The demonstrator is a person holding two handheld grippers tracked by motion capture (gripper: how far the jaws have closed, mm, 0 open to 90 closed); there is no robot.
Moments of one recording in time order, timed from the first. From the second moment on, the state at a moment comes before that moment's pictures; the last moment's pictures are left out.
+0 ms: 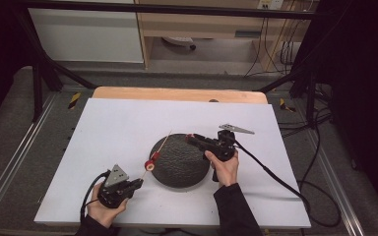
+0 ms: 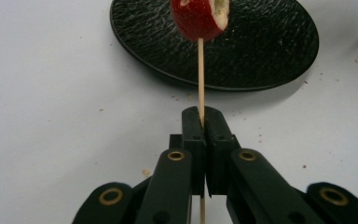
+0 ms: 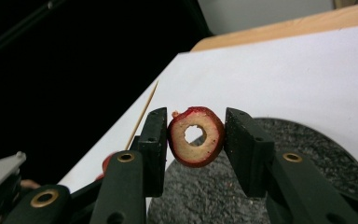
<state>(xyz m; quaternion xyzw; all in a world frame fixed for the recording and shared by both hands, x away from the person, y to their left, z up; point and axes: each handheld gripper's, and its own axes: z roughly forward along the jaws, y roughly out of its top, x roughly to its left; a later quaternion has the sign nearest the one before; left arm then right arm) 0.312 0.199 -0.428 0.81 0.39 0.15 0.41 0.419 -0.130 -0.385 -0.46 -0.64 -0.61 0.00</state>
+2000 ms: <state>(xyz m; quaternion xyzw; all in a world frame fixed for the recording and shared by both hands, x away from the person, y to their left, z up) 0.301 0.167 -0.432 0.80 0.39 0.12 0.43 0.420 -0.112 -0.408 -0.45 -0.50 -0.74 -0.04</state>
